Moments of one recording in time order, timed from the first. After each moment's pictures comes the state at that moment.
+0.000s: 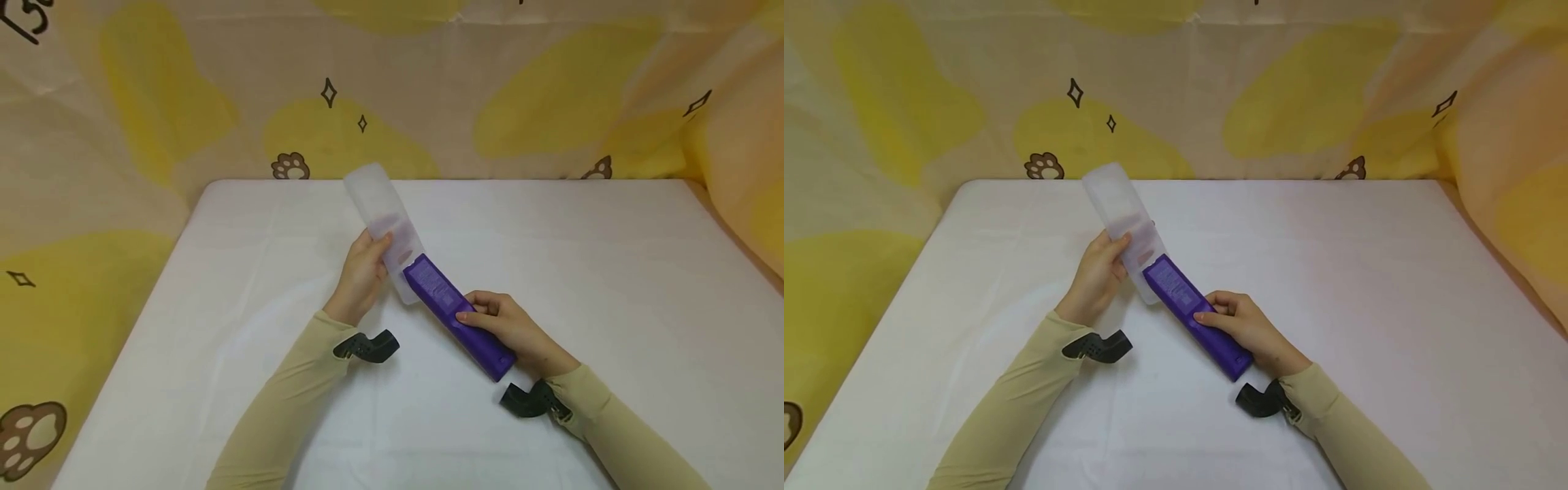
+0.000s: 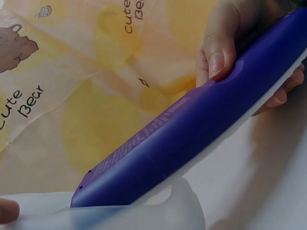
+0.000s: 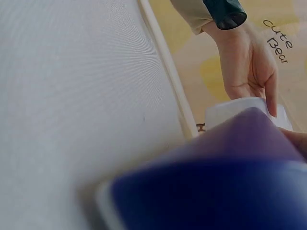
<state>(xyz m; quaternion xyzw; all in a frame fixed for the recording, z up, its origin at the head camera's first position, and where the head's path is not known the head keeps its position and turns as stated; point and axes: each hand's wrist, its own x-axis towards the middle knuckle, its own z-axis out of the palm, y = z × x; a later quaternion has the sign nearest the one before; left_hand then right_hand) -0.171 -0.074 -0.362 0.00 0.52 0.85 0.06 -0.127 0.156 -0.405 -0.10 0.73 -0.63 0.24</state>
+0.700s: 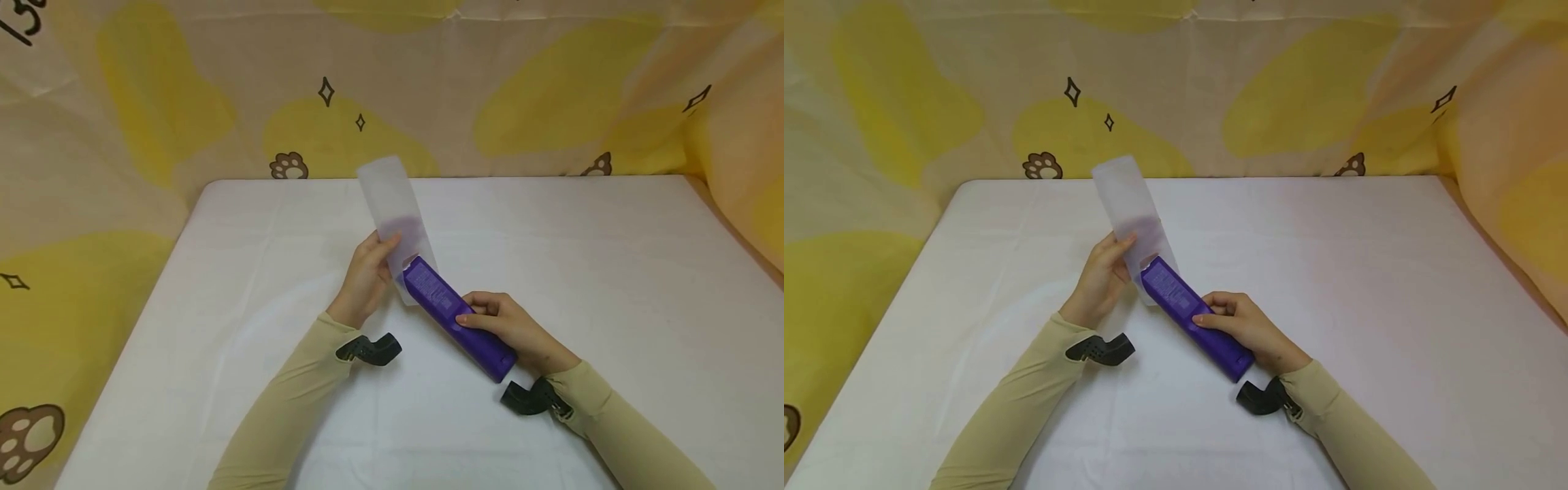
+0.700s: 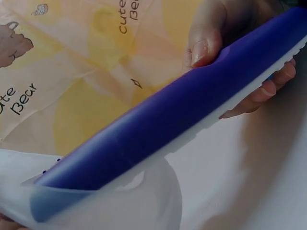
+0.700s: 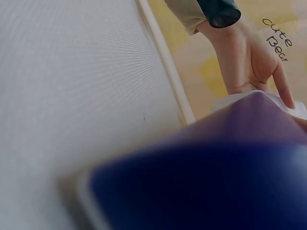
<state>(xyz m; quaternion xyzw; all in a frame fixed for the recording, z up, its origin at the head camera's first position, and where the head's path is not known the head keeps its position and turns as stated) -0.166 -0.071 -0.367 0.04 0.49 0.87 0.08 -0.127 0.158 -0.407 -0.12 0.72 -0.63 0.26</state>
